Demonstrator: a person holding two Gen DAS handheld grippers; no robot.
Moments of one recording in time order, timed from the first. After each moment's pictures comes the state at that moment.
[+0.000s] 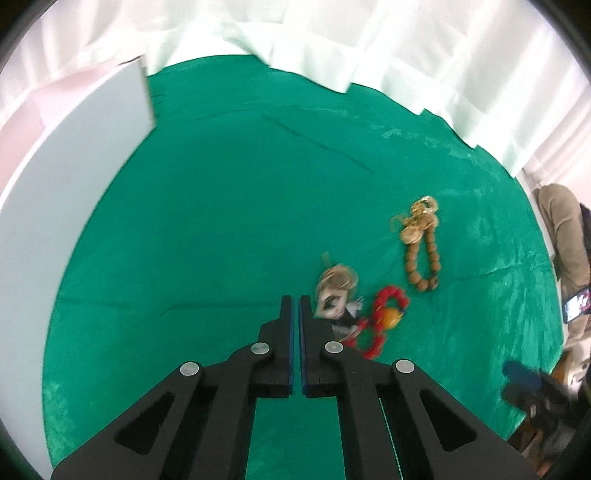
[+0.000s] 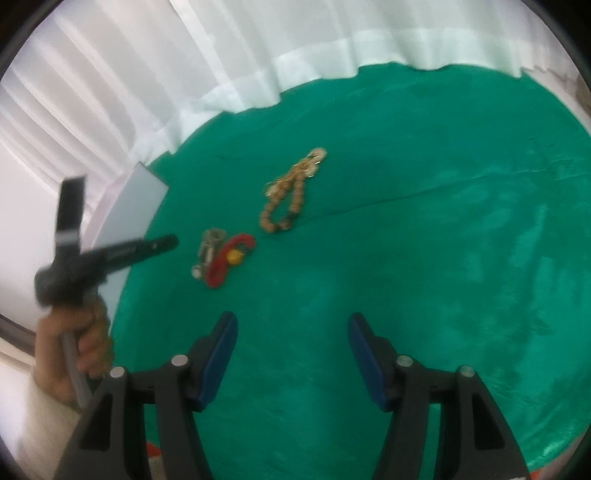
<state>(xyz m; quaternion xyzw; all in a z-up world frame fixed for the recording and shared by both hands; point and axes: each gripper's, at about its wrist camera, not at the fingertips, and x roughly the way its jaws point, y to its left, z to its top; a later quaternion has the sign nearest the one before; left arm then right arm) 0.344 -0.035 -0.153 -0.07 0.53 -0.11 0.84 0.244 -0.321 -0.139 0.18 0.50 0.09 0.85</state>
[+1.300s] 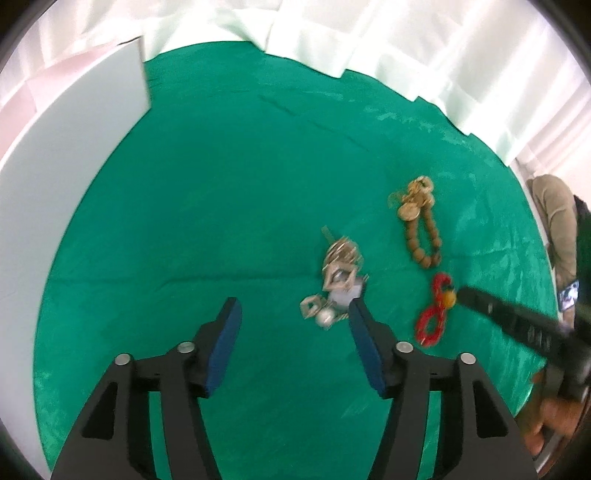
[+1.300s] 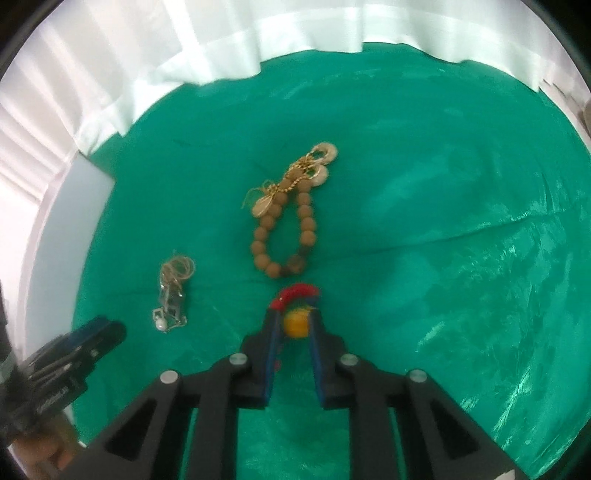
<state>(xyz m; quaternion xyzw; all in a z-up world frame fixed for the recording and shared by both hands) 0.343 -0.047 -0.165 -0.07 0.54 -0.13 0.83 0.326 -0.279 -0.163 0.13 0.54 0.01 0.83</state>
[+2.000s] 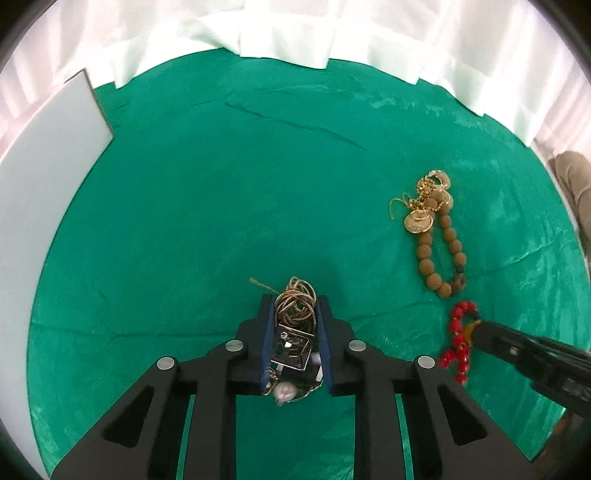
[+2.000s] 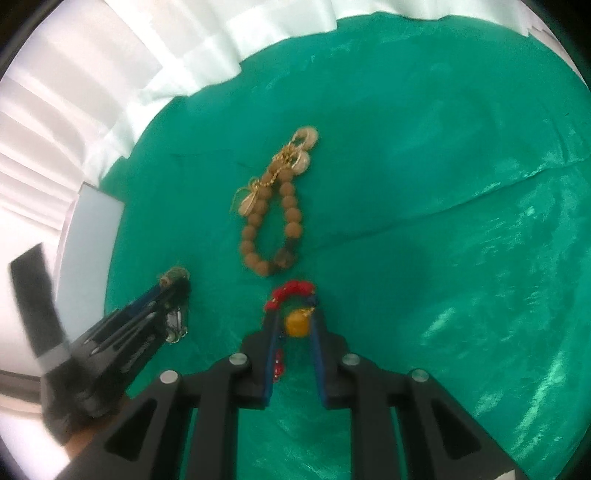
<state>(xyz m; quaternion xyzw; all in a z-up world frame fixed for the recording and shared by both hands) 0.365 -0.092 -0.190 0.00 0.52 -0.11 0.85 0.324 -0.306 -0.181 0.21 0.55 0.02 0.81</state>
